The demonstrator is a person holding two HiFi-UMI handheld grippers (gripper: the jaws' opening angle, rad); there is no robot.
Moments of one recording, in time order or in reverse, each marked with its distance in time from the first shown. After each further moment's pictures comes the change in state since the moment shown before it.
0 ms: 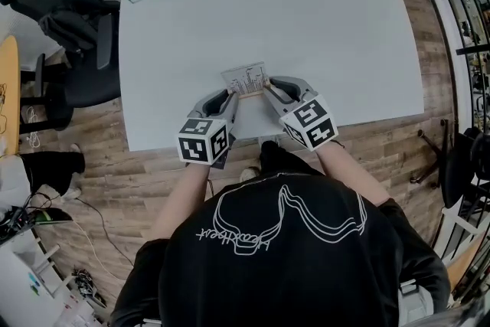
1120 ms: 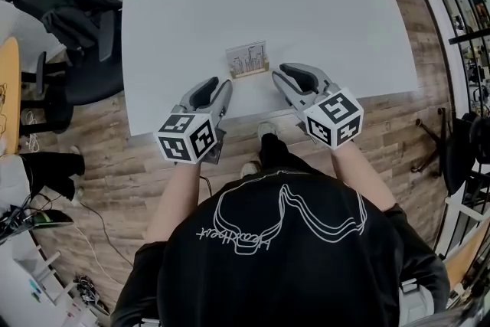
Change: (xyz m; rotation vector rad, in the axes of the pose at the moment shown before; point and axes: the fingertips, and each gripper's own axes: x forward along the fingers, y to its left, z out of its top) left arm -0.075 -0.023 0.023 -0.026 -0.149 -0.077; right arm -0.084 0.038 0.049 0.076 -0.204 -0.016
